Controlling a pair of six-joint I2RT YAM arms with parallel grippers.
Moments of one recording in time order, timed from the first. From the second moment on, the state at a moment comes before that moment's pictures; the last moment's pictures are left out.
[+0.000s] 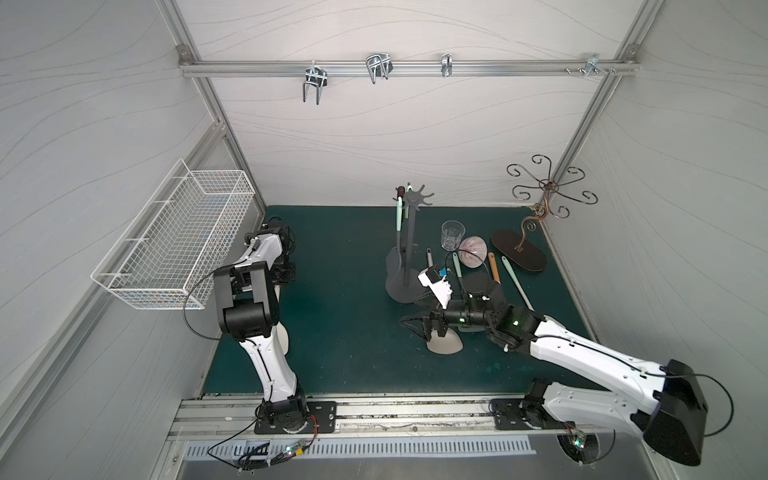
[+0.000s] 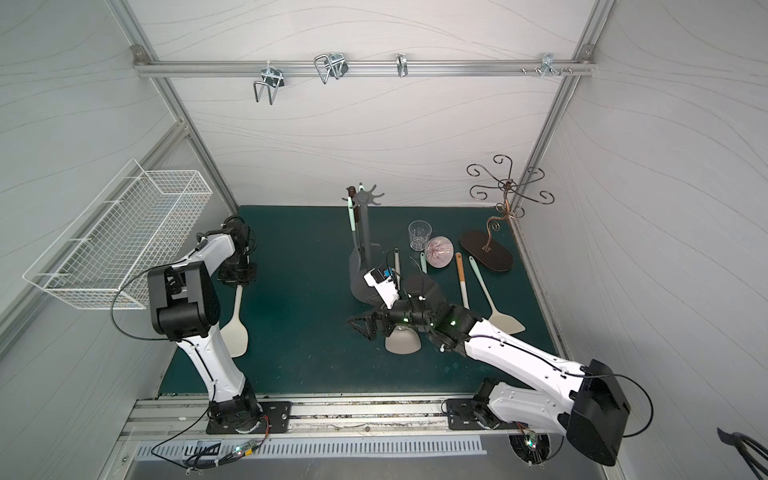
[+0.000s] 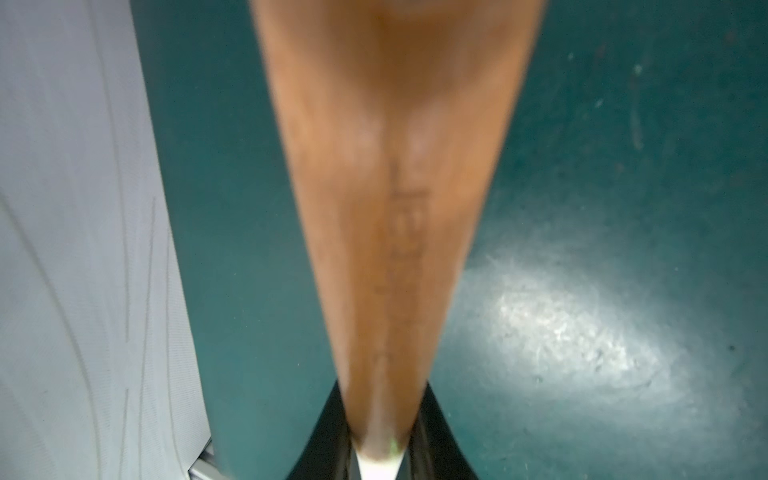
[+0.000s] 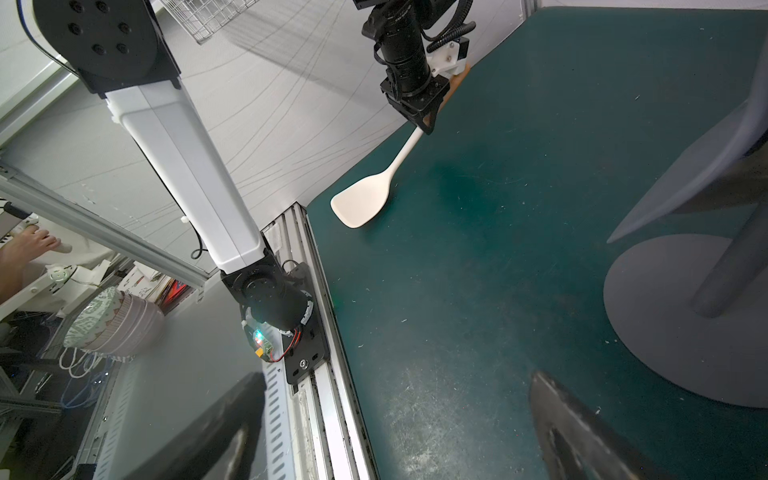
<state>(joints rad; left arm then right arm) 0.21 1.97 1.47 -1.01 -0.30 0.03 0.93 1.09 0.76 -0.06 -0.44 0.31</state>
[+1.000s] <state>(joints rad) 0.21 2.05 1.63 -1.16 -0.20 -0.06 0.93 1.15 0.82 -0.08 -0.43 0.31</state>
